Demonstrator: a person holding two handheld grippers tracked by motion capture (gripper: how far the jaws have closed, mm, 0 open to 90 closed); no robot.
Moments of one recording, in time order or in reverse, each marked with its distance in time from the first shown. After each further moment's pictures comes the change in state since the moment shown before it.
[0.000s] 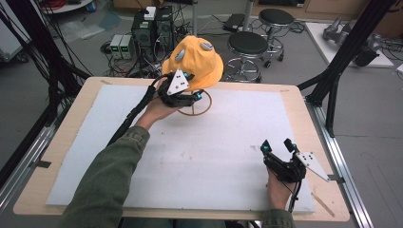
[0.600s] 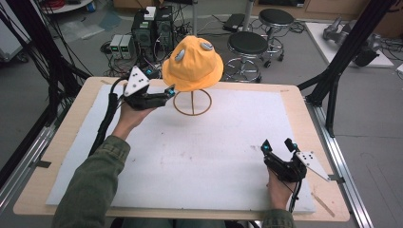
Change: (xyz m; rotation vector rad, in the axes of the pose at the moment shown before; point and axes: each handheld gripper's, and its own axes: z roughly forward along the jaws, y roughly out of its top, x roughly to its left) left arm 0.024 -0.012 -0.088 -0.103 0.197 -0.229; right arm 0.000 0.001 0.000 0.008 -0.009 -0.009
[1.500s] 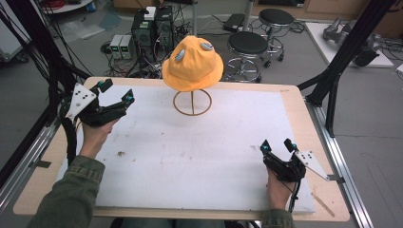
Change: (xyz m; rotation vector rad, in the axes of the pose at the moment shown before) left arm 0.028 -0.029 -0.097 -0.119 0.204 -0.145; right arm 0.001 -0.001 0.001 0.020 -0.009 0.002
